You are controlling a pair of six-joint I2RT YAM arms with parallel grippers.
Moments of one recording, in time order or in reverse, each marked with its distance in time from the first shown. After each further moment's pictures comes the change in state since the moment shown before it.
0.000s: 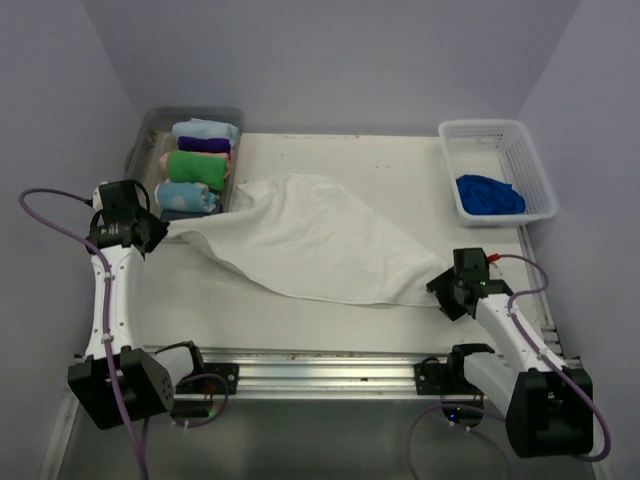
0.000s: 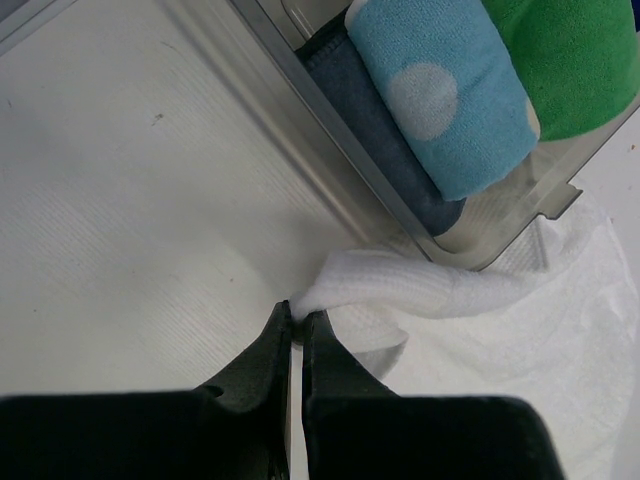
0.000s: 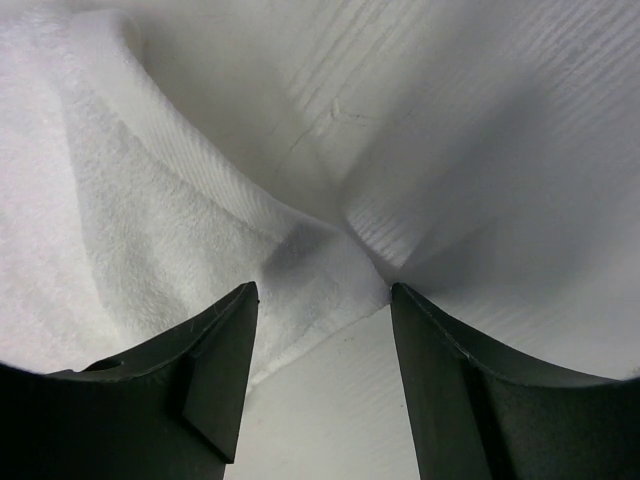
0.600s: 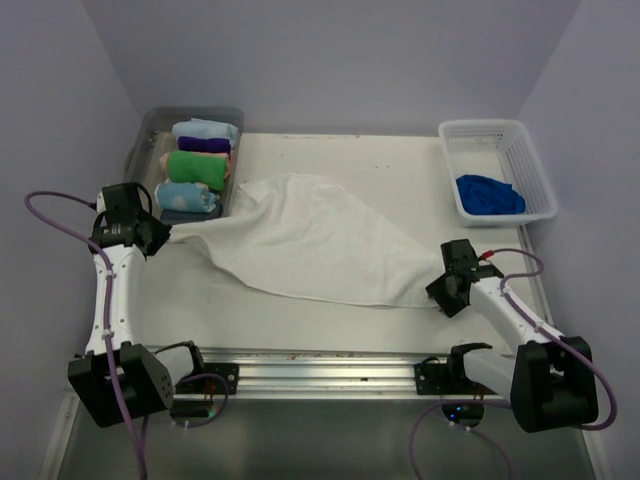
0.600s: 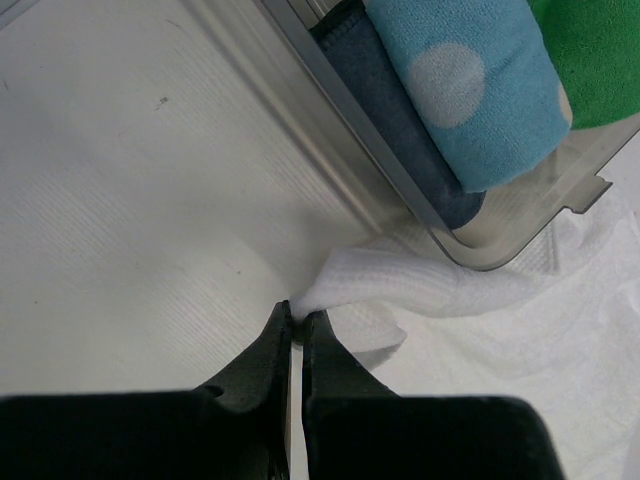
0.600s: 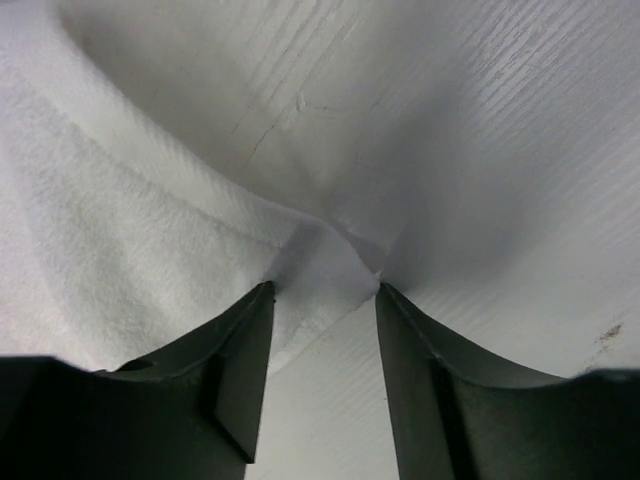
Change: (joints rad) left arm 0.000 0.011 -0.030 0.004 0.005 0.000; right arm 0.089 0.148 0.081 -0.093 0.113 0.066
